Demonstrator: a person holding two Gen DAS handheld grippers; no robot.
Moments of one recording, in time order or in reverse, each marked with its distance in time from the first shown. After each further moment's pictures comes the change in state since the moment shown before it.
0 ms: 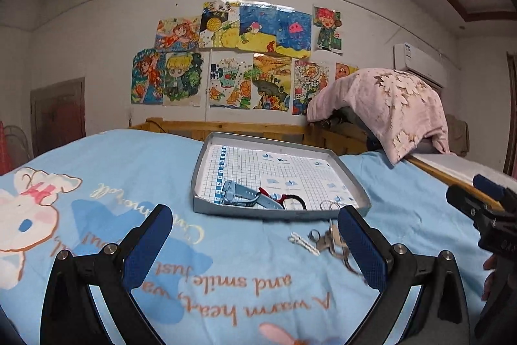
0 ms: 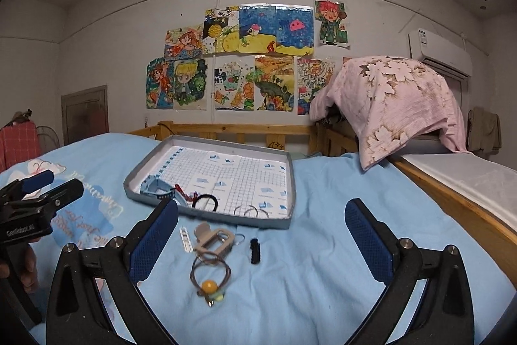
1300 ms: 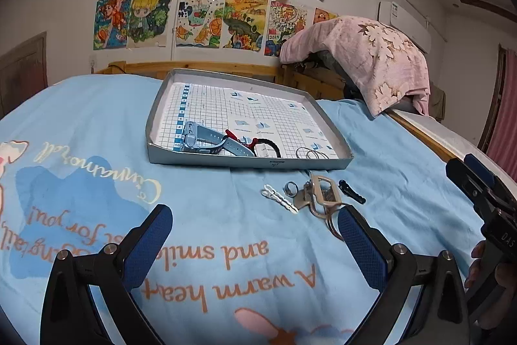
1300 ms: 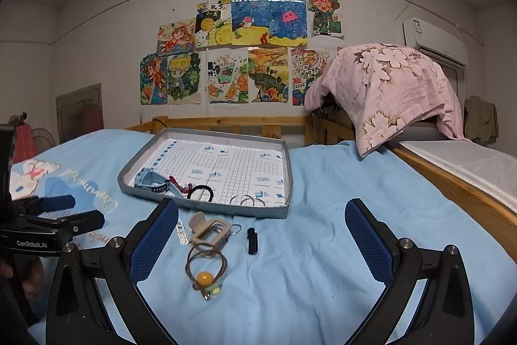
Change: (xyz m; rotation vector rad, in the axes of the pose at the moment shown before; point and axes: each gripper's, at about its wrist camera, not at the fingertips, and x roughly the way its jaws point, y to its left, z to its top) left arm 0.065 0.000 -0.008 -0.027 0.299 -0.165; right arm 0.014 -0.004 -0.004 0.033 0.035 -0.016
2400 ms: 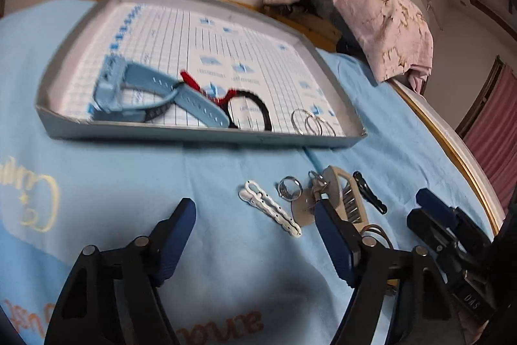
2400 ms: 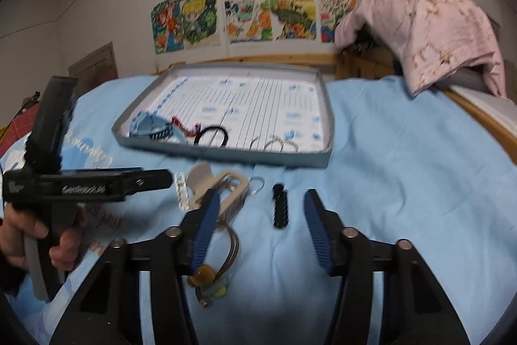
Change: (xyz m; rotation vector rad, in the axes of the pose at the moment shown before) left arm 0.139 0.007 0.012 -0.088 0.290 -0.199; right arm 0.095 0.013 -0.042 0.015 0.288 0.146
